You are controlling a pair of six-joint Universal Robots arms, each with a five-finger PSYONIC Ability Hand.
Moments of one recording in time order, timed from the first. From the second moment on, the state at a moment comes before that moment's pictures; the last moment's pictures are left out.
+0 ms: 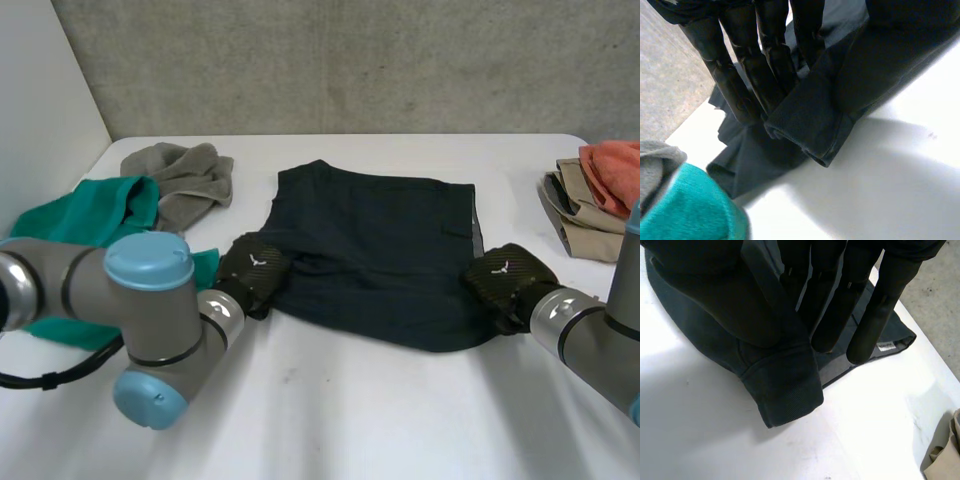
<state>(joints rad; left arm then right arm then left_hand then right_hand) 4.18 -2.25 -1.48 3.43 -1.51 3.63 1.81 -1.21 1.70 0.01 1.34 2.40 1.13 1.20 1.19 1.20 0.98 1.08 1.17 1.19 1.20 1.00</state>
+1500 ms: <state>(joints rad) 4.09 -2.24 -1.28 3.55 -1.69 3.82 1.83 -0.90 1.17 -0.11 1.41 2.58 0.27 0.25 0.26 0.25 0.07 0.24 0.22 0.22 0.22 0.05</state>
